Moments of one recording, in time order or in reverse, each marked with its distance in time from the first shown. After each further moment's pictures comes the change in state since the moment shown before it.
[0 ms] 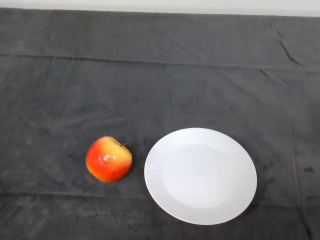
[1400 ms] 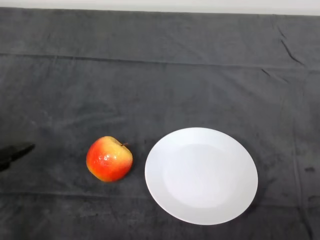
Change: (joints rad) left arm 0.080 -0.054 -0.504 -0.673 0.165 0.515 -0.139; right arm 0.001 -0.001 0.000 0.000 -0.001 0.000 0.000
